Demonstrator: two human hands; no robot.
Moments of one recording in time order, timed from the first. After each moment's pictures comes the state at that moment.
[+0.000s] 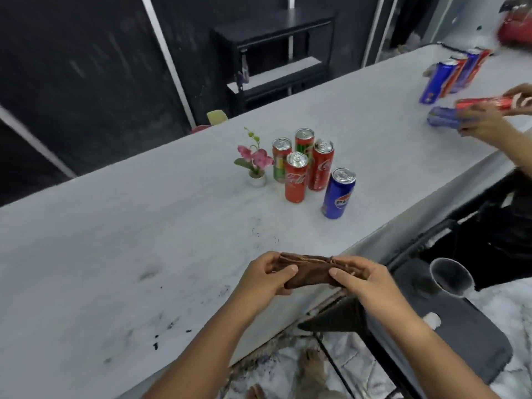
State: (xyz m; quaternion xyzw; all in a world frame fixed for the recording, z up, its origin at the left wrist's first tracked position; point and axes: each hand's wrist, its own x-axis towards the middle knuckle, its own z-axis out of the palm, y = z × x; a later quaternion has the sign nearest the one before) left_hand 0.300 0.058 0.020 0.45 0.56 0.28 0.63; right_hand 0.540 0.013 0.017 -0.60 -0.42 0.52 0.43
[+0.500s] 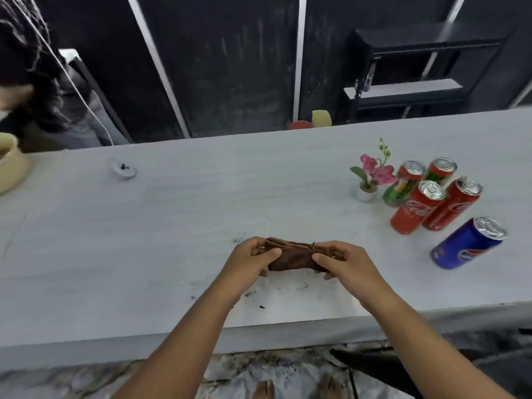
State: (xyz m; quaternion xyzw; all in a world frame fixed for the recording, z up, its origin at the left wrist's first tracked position) left_hand 0.119 0.040 0.028 0.33 0.68 0.42 0.50; right_hand 0.361 0.112 0.028 -0.51 -0.58 0.58 0.27
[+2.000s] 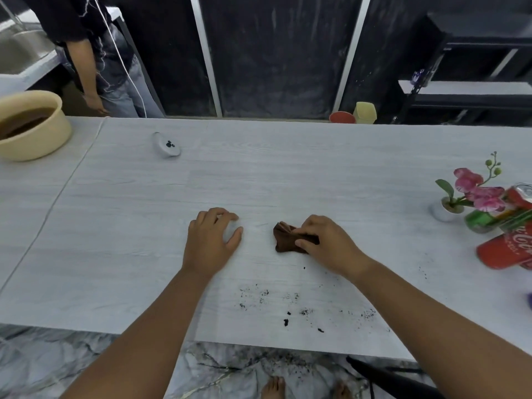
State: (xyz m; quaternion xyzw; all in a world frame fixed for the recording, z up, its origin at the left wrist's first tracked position) left_hand -0.101 0.028 -0.066 0.56 0.79 0.26 -0.04; right_hand 0.177 0.175 -0.017 -0.35 -0.87 0.33 0.10
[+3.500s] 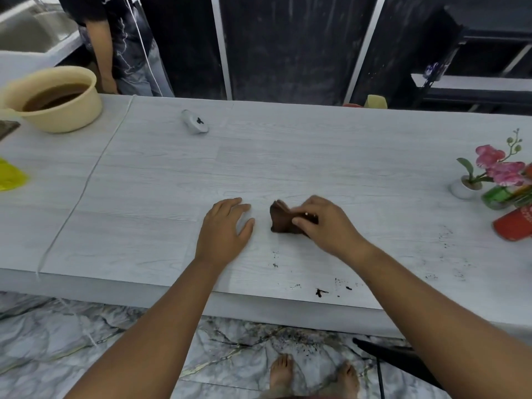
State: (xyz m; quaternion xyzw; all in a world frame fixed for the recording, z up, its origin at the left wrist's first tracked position) left_hand -0.108 -0.049 -0.061 0.57 0.78 0.27 0.00; right_hand 0.130 0.085 0.016 -0.36 -0.85 0.35 0.15
